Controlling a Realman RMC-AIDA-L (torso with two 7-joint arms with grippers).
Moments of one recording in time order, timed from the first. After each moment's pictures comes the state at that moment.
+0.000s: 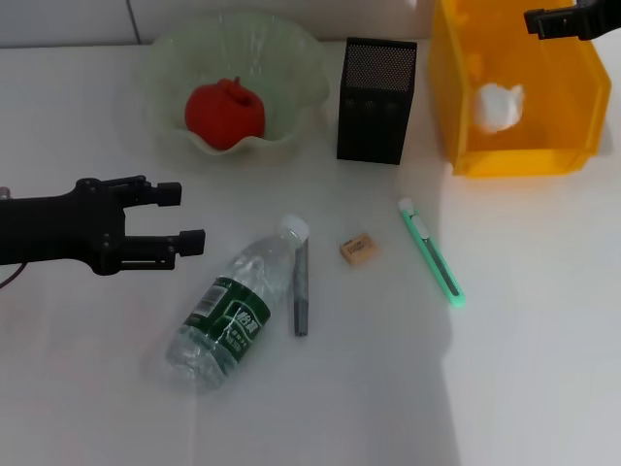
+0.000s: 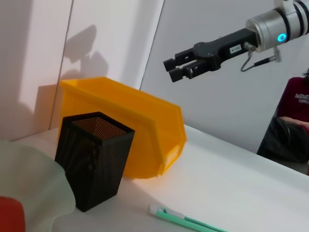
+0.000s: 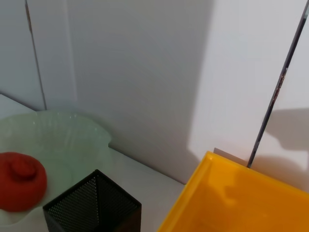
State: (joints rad) left arm -0.46 -1.97 0.76 0.68 1.94 1.69 -1.46; right arm 0.53 2.08 -1.03 -1.49 -2.47 -1.24 2.35
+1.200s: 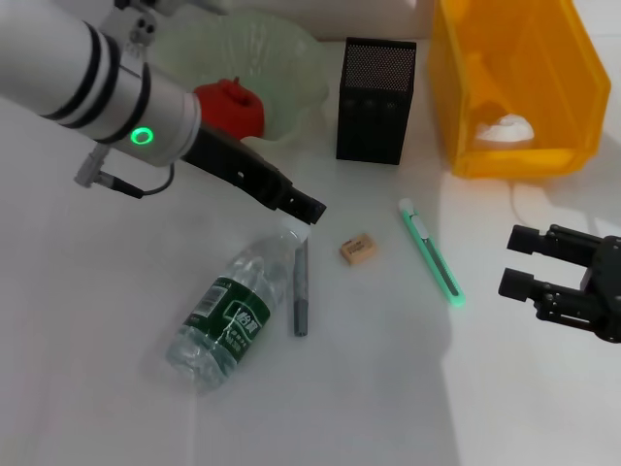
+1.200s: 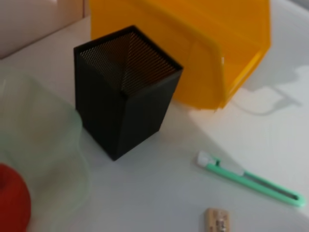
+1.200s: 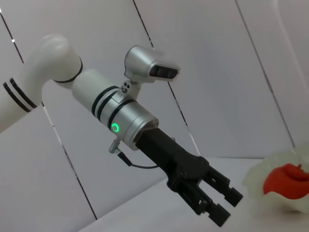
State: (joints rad) left arm -0.69 -2.08 1.42 1.25 2.39 1.41 -2.59; right arm 0.22 2.06 -0.77 -0.68 -1.71 -1.81 1.36
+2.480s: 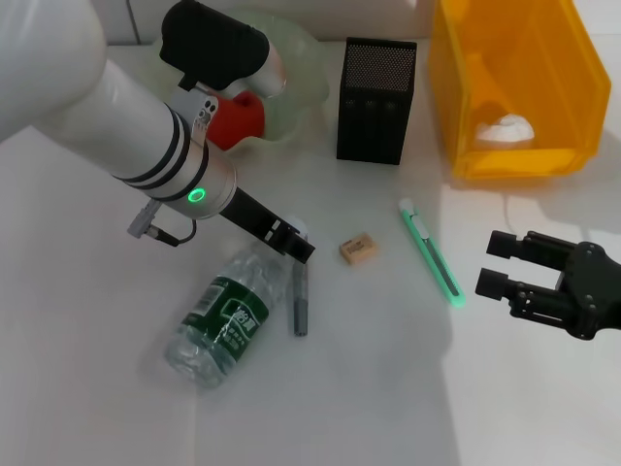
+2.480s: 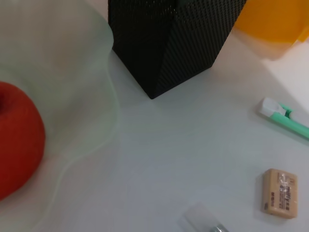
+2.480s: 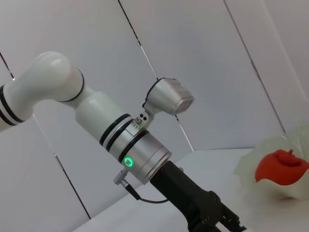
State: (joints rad) left arm -0.73 -2.08 1.66 1.03 2.46 1.16 -2.76; right arm 0.26 2.06 -0.77 -0.58 -1.72 -1.74 1.33
